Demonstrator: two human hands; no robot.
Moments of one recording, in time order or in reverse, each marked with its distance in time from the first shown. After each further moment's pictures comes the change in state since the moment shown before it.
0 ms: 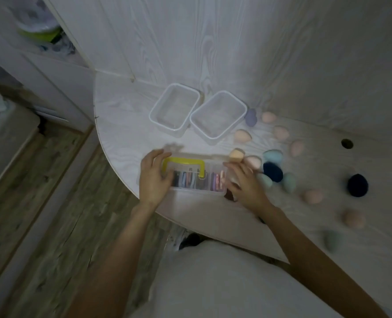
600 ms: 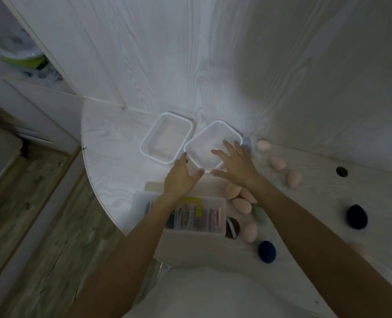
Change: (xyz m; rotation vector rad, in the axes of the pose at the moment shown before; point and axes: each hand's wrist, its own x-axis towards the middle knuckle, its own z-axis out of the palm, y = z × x) left_hand 0.111 0.044 0.059 -0.142 -0.363 -0.228; right_hand 0.151 -0.005 -0.039 -0.658 -0.171 0.036
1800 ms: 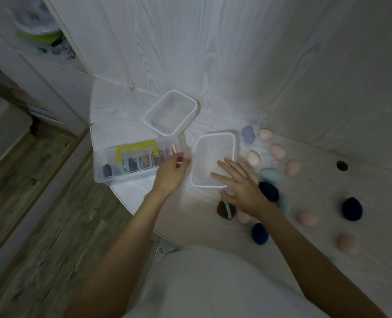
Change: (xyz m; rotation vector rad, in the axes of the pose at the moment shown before) left_hand -0.059 -0.007 -0.014 -0.149 0.110 -0.041; right_hand -0.097 0.006 0.053 0.242 0.332 -0.487
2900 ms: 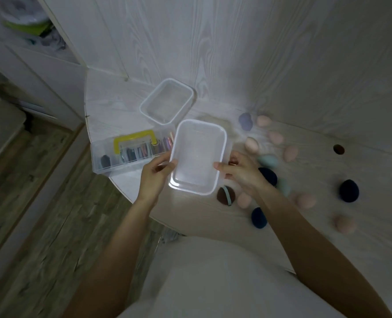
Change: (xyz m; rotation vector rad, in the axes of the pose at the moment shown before) left_hand -0.047 -0.014 -0.019 -0.573 0.072 -0.088; right_hand 0.028 -0.057 -0.043 1.017 0.023 0.946
